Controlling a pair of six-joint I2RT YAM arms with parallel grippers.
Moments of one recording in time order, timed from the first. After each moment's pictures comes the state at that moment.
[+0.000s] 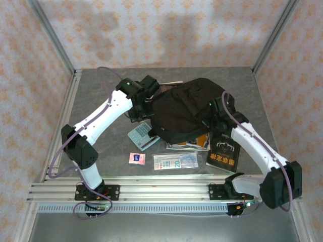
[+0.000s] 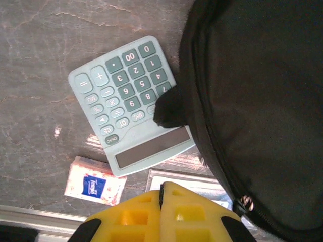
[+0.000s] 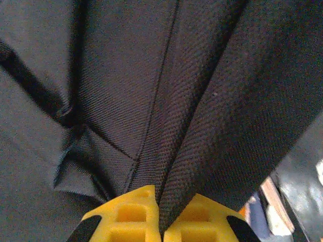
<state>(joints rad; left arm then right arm) -0.60 1.75 1.79 -1.43 -0.05 -0.96 0.35 1.23 0.98 -0.75 0.03 0.96</state>
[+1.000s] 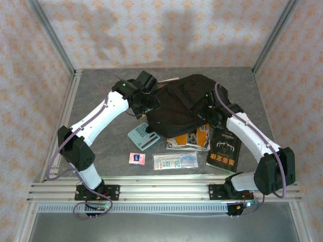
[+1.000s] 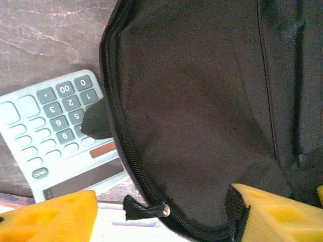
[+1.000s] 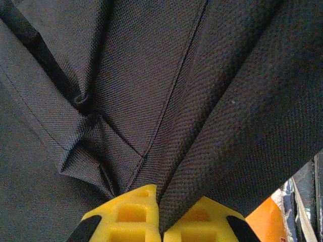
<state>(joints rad) -0.55 1.71 1.70 -1.15 0.02 -1.06 0.35 1.35 1.07 -0.70 -0.03 0.85</state>
